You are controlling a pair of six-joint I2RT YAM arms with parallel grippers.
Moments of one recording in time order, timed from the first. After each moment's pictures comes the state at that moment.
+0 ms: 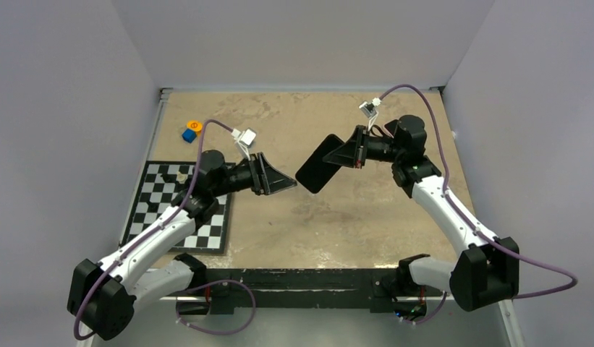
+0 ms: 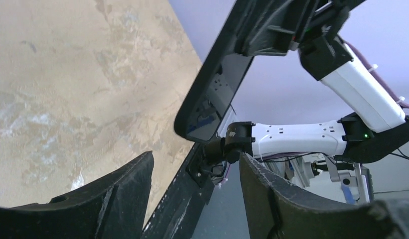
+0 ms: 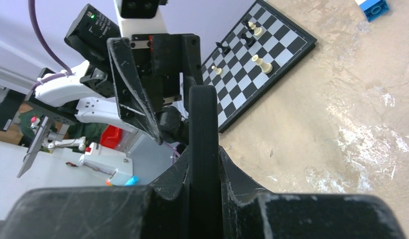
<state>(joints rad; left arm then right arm) -0.53 1.00 0.66 0.17 0.63 -0.89 0.27 1.20 0.90 0.15 -1.04 0.70</state>
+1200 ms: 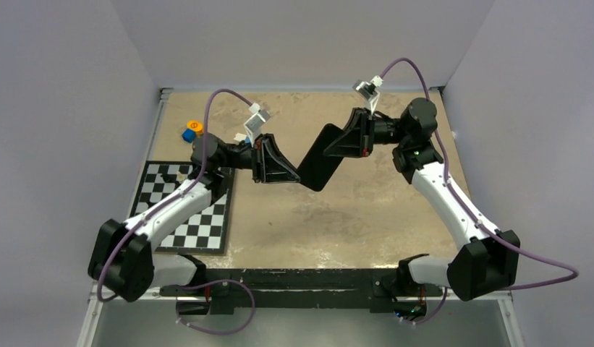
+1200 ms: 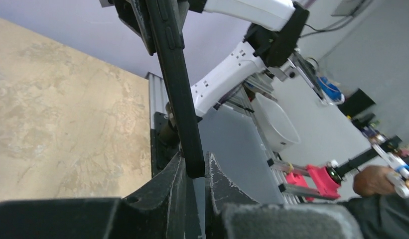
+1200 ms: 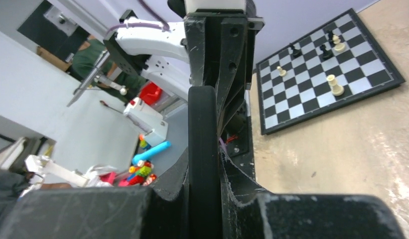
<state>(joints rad) -0.49 1.33 0.82 1.02 1.23 -1.11 0.28 1.27 1.08 0.42 -1.32 0.93</state>
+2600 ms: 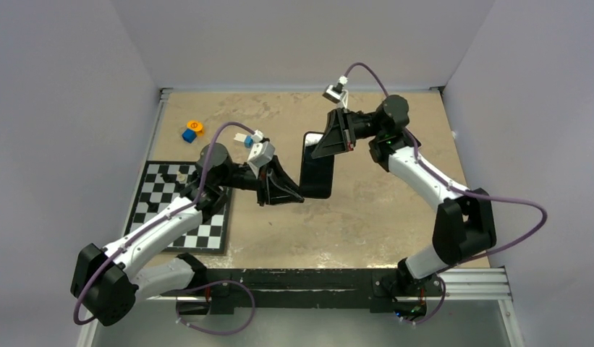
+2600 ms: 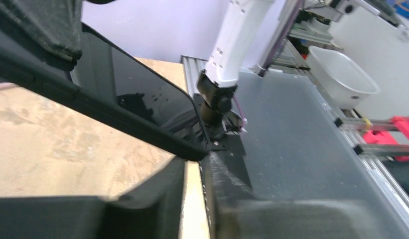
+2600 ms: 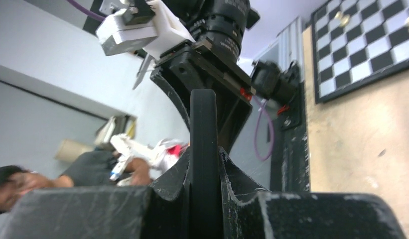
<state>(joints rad) -0.62 1.09 0.78 0.38 1.11 -0.31 0.38 1.56 1.14 0.79 -1.47 1.42</state>
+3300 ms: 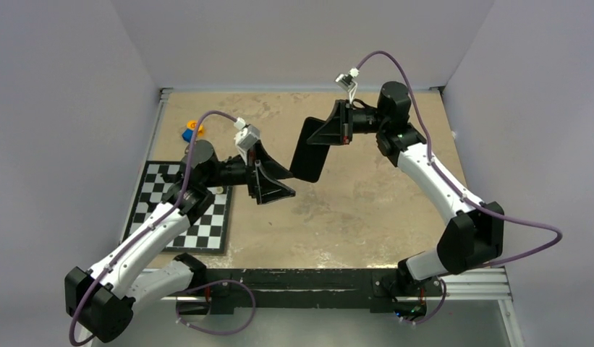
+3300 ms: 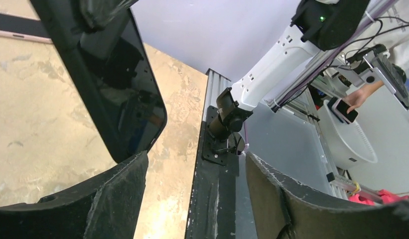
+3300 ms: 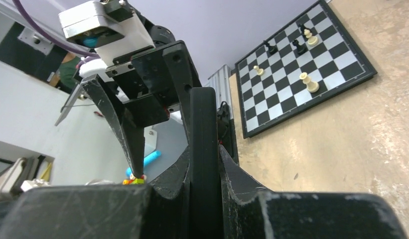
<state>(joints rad) -0.54 0.97 0.81 0.19 0.92 -0.50 0.35 1.46 1.26 0.17 -1.22 0.77</state>
